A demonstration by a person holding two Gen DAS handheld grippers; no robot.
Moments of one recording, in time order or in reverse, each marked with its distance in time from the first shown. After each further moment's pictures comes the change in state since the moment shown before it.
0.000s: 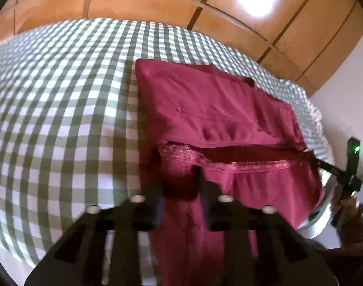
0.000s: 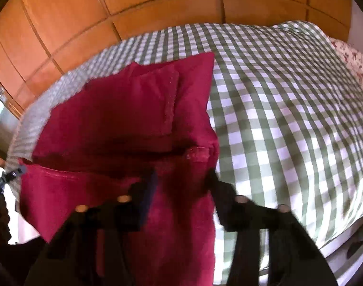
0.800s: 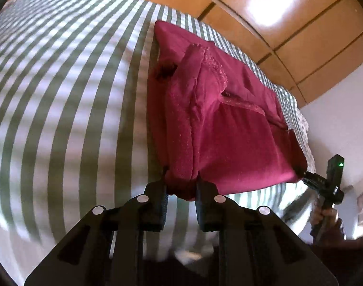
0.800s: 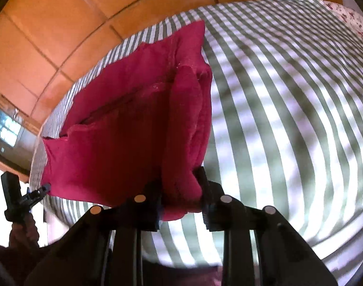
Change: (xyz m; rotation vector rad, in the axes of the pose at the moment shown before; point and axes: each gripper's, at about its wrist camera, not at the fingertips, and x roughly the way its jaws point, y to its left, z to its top) left arm -0.012 0.023 -0.054 -0.171 0.061 -0.140; right arm -0.016 -0.019 -0.053 0.154 0.068 0.178
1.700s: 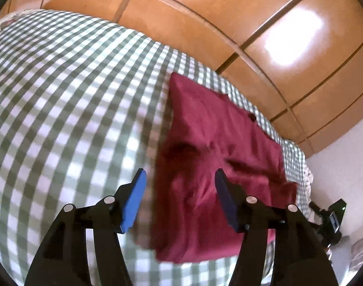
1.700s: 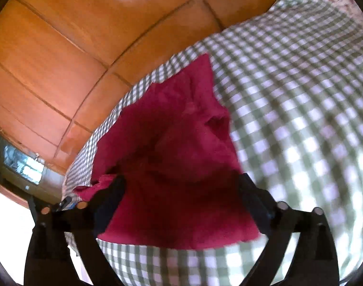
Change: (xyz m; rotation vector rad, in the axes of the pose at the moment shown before) left arm 0.011 0.012 0.124 -0.100 -0.206 0.042; right arm 0.003 -0.001 0.096 0.152 -0.196 0.147
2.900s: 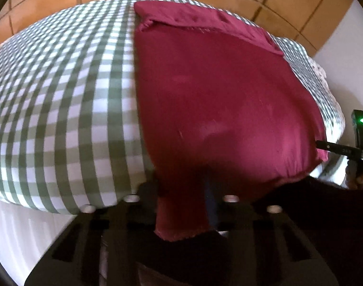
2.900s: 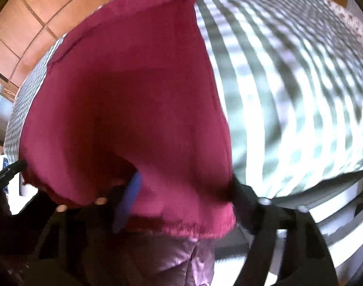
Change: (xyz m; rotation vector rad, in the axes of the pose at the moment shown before) left arm -0.041 -0.029 -0.175 0.404 0.271 0.143; right arm -0.009 -0.028 -0.142 -0.218 0.345 -0.303
